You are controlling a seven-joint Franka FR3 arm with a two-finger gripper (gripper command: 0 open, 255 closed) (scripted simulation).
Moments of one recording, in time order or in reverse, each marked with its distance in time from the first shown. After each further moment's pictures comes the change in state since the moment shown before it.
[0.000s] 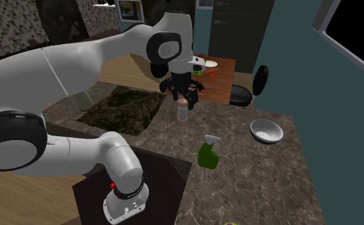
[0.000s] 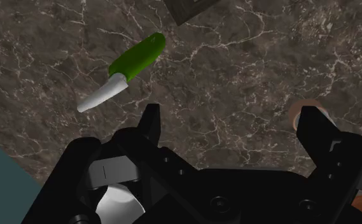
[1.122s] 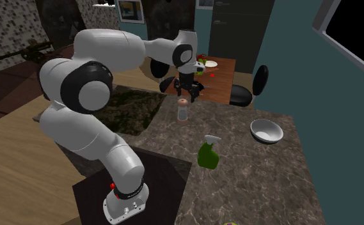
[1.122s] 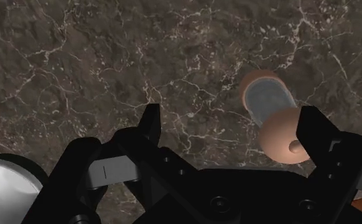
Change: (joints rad) arm 0.087 0.478 0.164 0.145 0.066 0.256 0.107
